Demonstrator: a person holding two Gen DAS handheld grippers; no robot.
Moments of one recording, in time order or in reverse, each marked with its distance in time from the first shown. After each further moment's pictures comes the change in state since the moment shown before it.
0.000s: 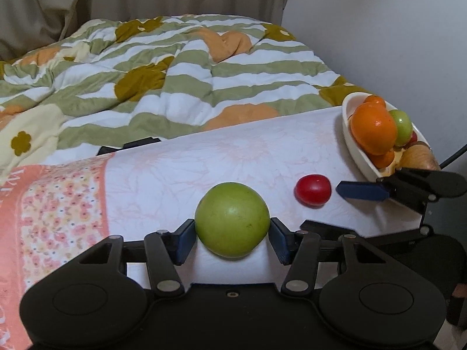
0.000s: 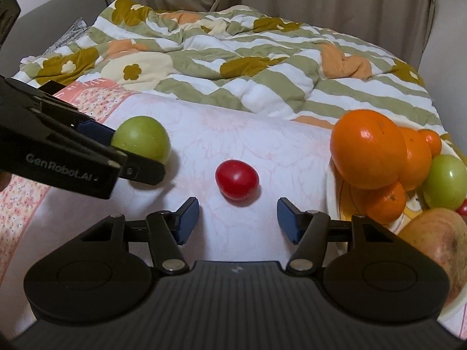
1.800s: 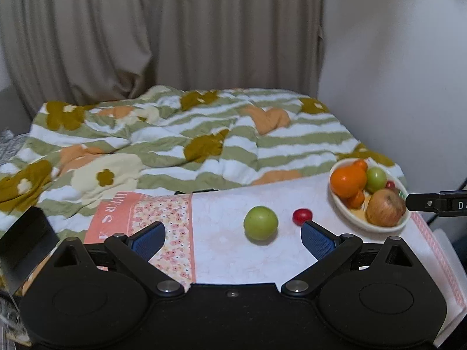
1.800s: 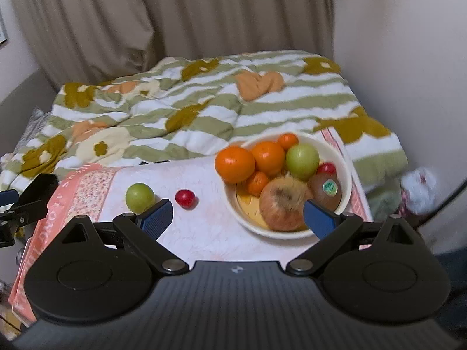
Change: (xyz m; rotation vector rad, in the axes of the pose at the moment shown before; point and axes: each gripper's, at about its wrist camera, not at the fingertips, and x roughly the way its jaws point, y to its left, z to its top) left arm -0.175 -0.029 -0.049 -0.049 -0.280 0.202; right arm -0.196 -0.050 -0.014 0.387 -0.097 -0.155
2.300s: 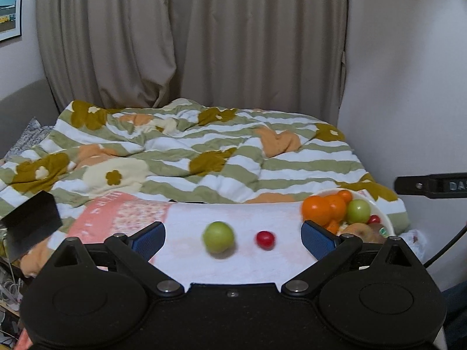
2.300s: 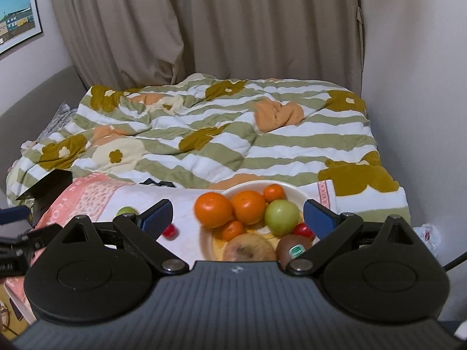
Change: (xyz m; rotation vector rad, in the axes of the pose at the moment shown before) left arm -0.025 -0.094 0.003 -0.138 -0.090 0.139; right arm -0.014 -0.064 0.057 -0.169 -0.084 0.150
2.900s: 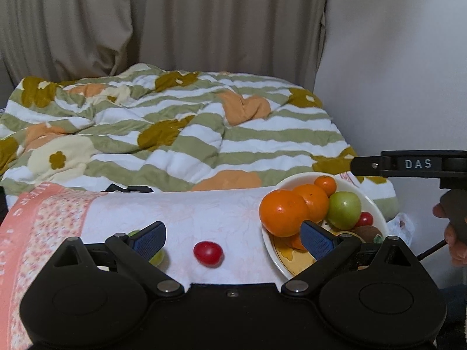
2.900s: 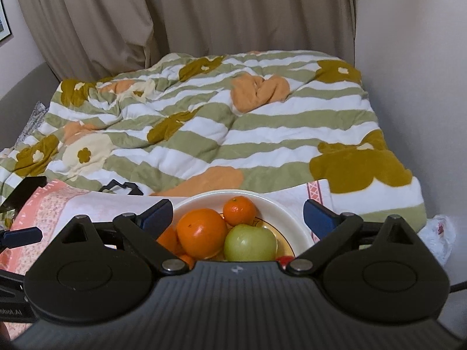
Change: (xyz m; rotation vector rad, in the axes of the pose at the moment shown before) left arm 0.117 -0.066 0.019 0.016 0.146 -0.116; right arm 0.123 -0.068 0.025 0.074 0.088 -0.027
